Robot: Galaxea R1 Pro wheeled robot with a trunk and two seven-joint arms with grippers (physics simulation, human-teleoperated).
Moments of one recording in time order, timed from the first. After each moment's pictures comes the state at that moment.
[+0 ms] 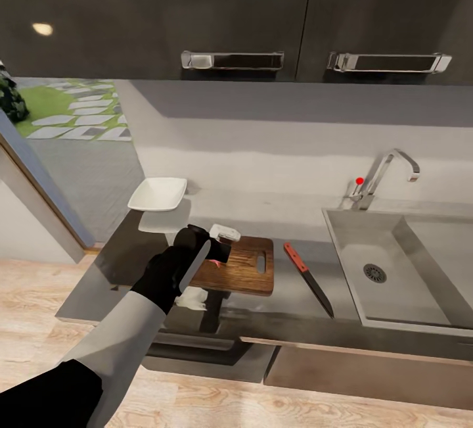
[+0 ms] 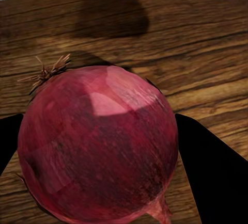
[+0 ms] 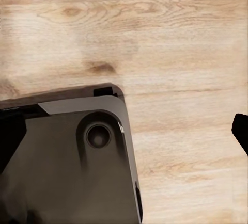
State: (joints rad) left arm -0.94 -0.15 -0.39 -0.96 0.15 1.01 0.04; right arm -0.23 -0.05 0.27 -0.02 -0.42 -0.37 -0.03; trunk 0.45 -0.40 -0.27
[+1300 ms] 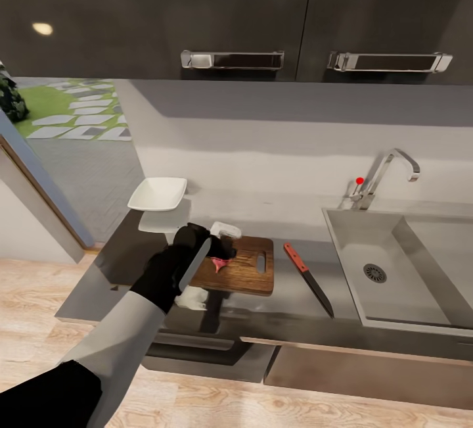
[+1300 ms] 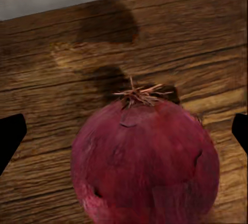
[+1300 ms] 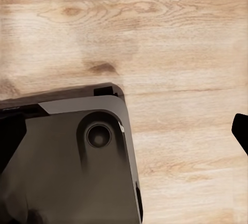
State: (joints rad) left arm -0.94 -0.15 -0.39 -0.99 0.16 1.01 0.04; right arm -0.23 -0.05 0.27 -0.02 -0.42 -0.37 -0.03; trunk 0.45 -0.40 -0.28
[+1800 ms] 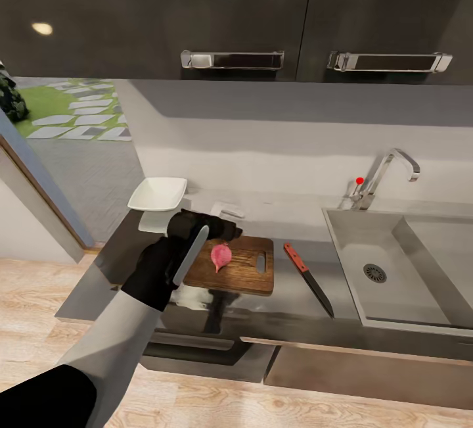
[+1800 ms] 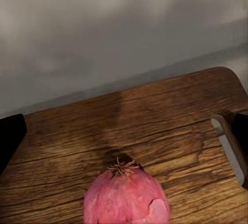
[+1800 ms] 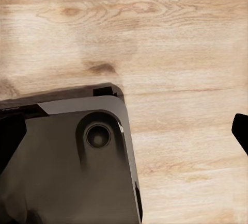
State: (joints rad) left arm -0.94 -0.14 -0.39 -1.21 0.16 1.02 0.04; right arm -0.23 -0.05 0.27 -0.02 -0.42 -0.37 -0.03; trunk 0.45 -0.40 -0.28
